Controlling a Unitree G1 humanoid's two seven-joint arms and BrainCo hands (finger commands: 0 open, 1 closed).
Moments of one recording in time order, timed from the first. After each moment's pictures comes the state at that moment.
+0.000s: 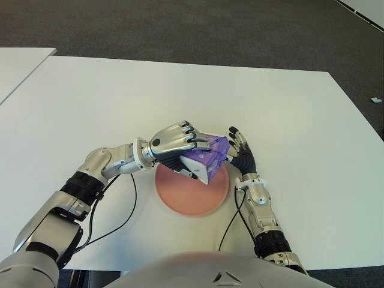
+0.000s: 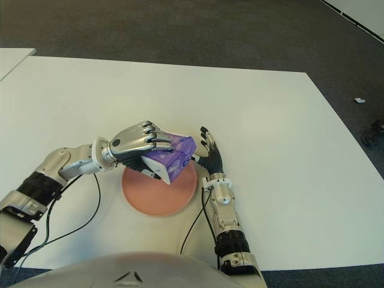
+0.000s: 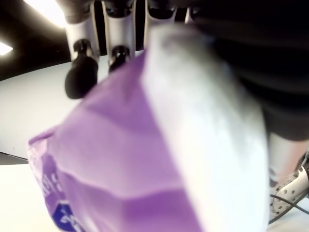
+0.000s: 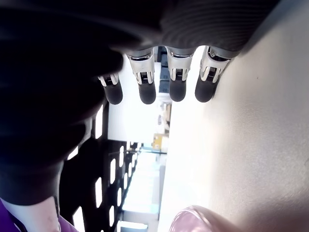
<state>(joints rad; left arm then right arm) -0.41 0.56 -0.42 0.29 0.97 -1.00 0.40 -0.03 -0.02 0.02 0.40 -0.09 -0.37 0.00</state>
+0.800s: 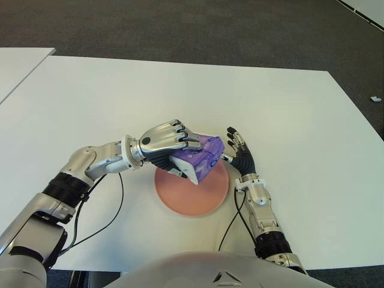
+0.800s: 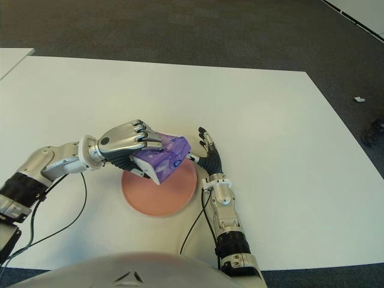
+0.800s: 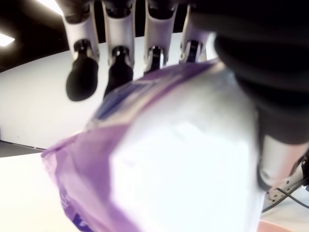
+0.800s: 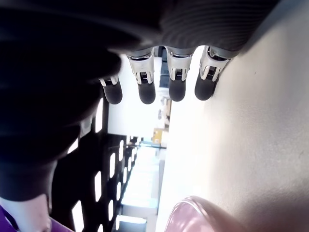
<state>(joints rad) -0.38 0.67 -0.39 0.20 0.83 -0.99 0.26 -0.01 -0.03 0.03 0.38 -0.09 -0.37 0.04</state>
